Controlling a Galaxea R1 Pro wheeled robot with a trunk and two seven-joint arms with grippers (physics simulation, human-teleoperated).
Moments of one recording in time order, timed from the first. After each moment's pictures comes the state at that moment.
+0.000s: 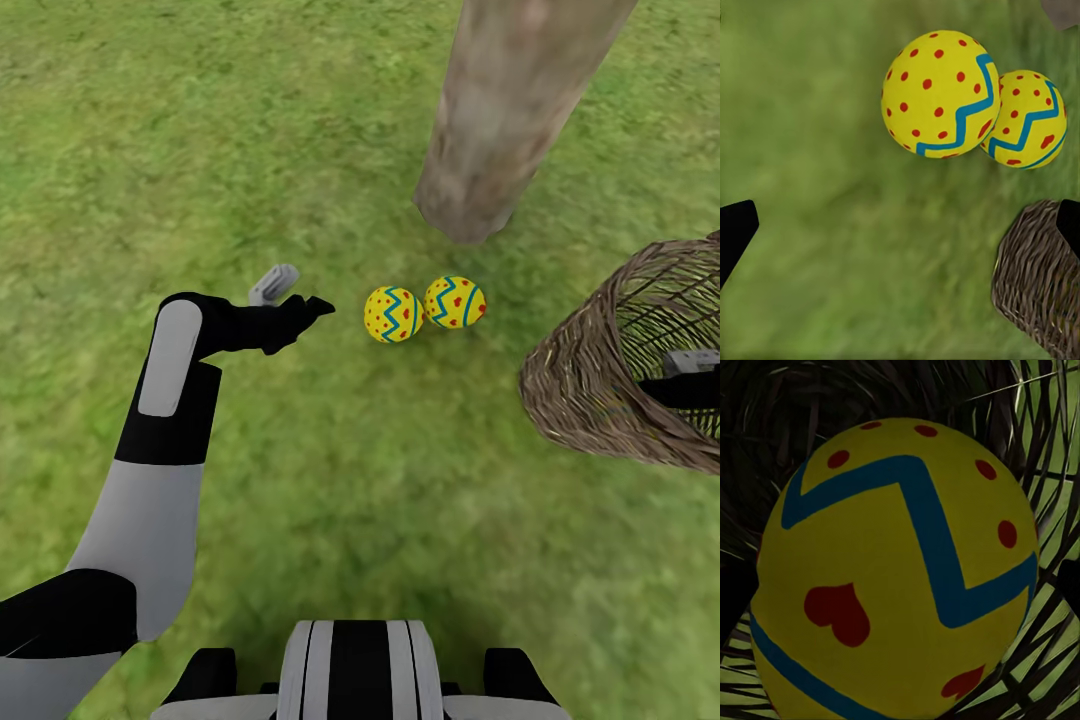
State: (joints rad) left arm -1.12 -0.10 -0.09 -1.42 1.31 0.95 0.84; right arm -1.27 -0.80 0.65 -0.71 -0.64 0.76 0.23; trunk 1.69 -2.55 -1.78
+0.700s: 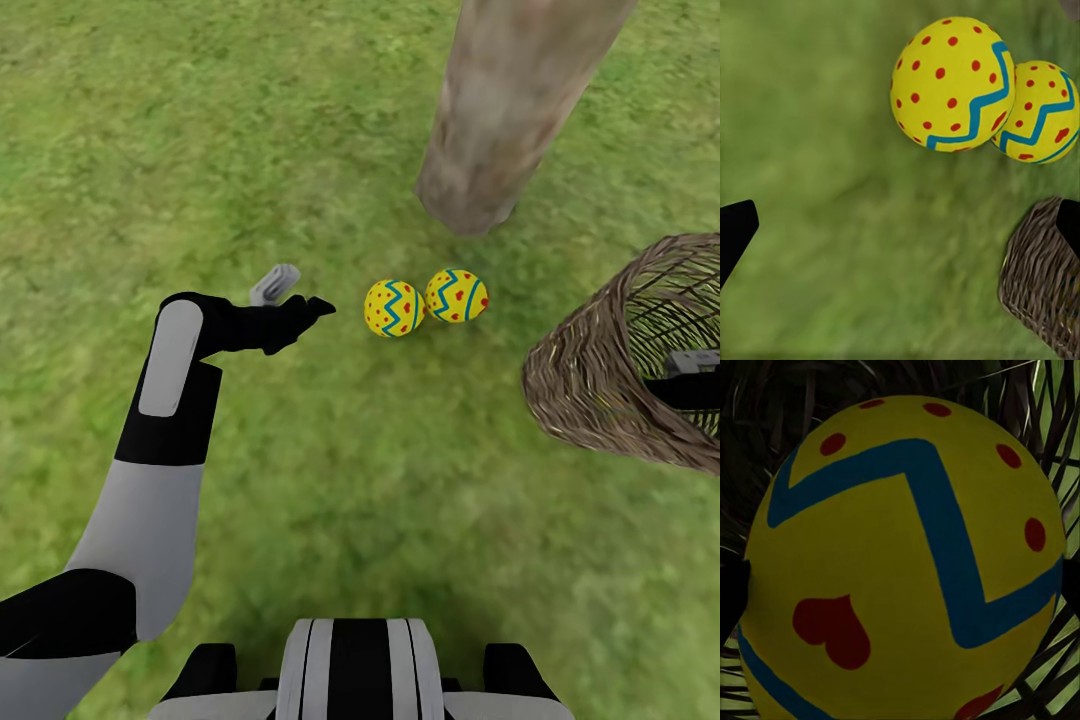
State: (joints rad) left arm -1.12 -0.10 -0.10 -1.42 1.31 0.96 0.84; right arm -1.27 -0.81 0.65 -0.70 -0.65 0.76 0.24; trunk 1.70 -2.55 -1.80
